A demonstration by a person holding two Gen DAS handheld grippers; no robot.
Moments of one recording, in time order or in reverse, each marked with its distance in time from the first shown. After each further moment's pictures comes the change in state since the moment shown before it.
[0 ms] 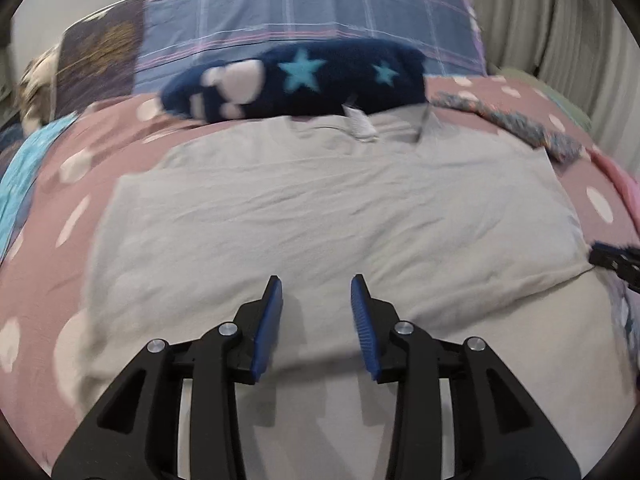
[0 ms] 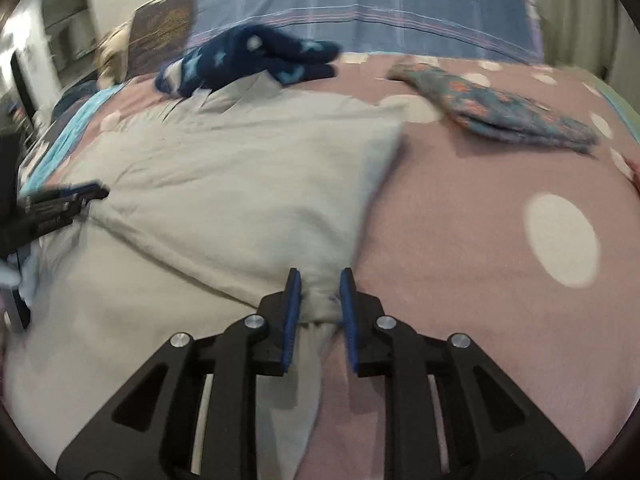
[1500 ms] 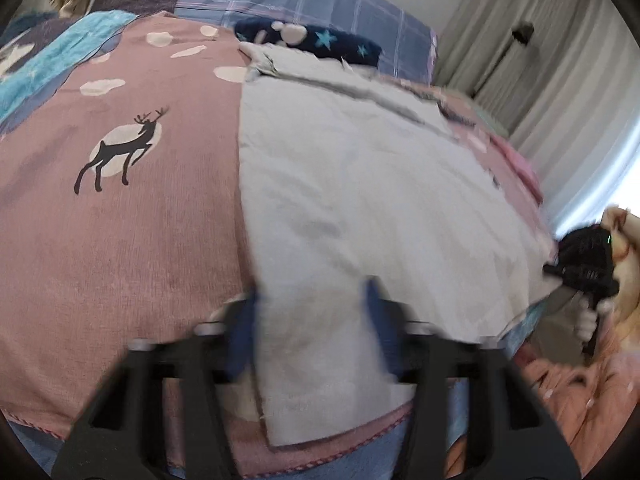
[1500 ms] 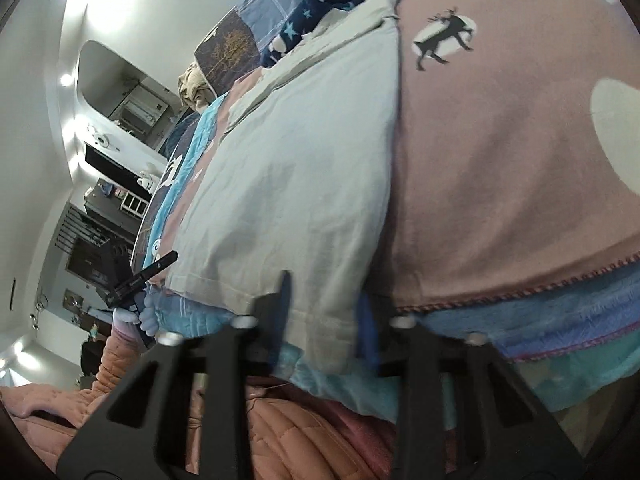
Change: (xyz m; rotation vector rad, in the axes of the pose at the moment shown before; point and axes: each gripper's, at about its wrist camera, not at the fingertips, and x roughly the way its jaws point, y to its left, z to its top) left arm -0.200 0.109 -0.253 -0.181 0.009 -0.326; right arm -0.159 0.027 -0.244 0.244 0.086 0.497
